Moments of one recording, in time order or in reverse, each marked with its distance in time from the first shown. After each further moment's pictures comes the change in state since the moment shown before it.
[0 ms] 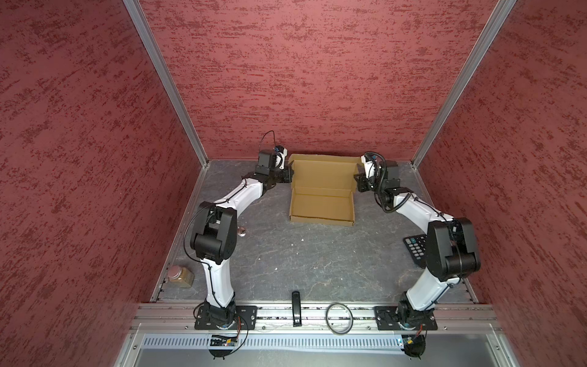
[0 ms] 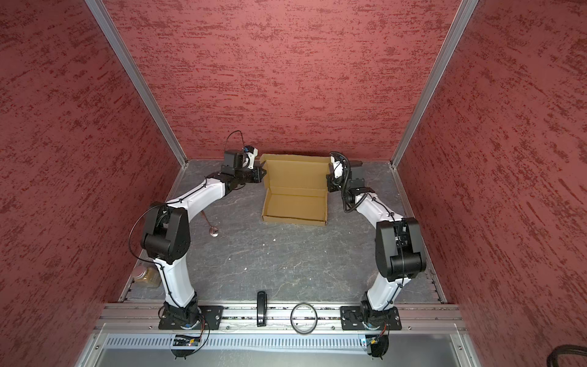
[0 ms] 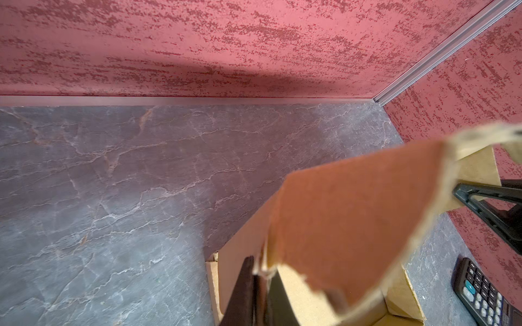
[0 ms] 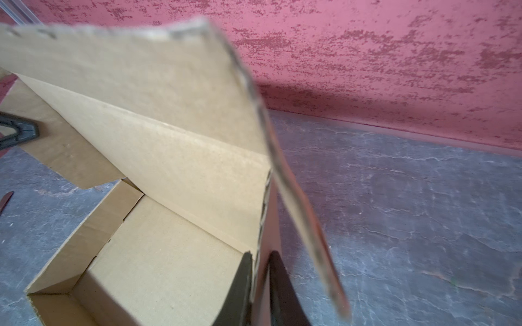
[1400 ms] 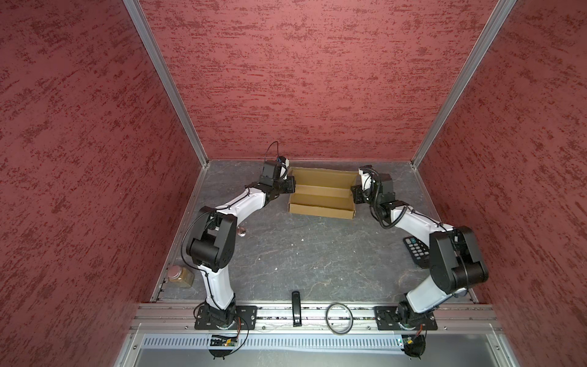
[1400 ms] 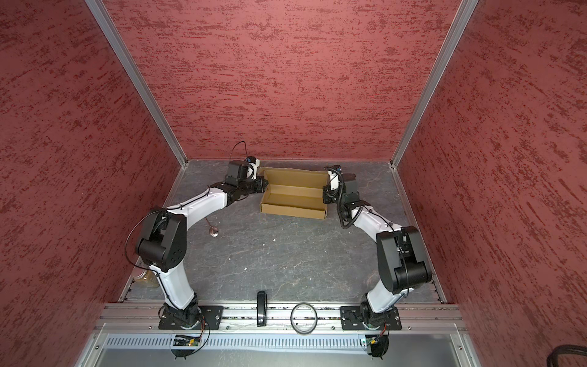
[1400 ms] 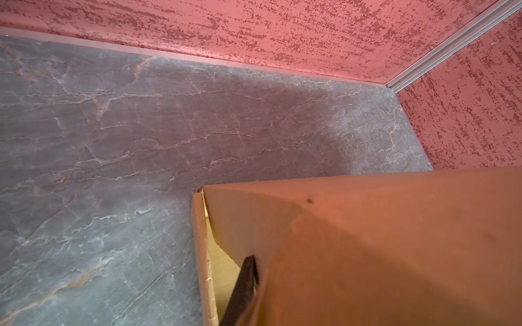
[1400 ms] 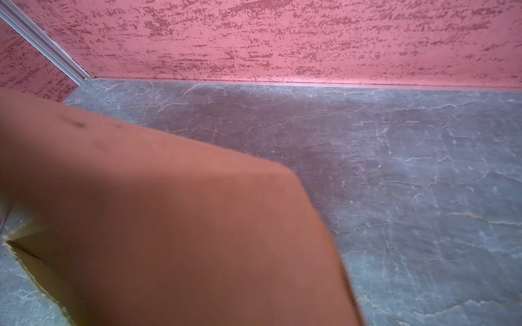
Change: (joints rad) left arm -0.064 -0.092 -0.186 0.051 -0.084 -0.079; right arm 0.084 -0.112 -0.221 0.095 0.095 0.128
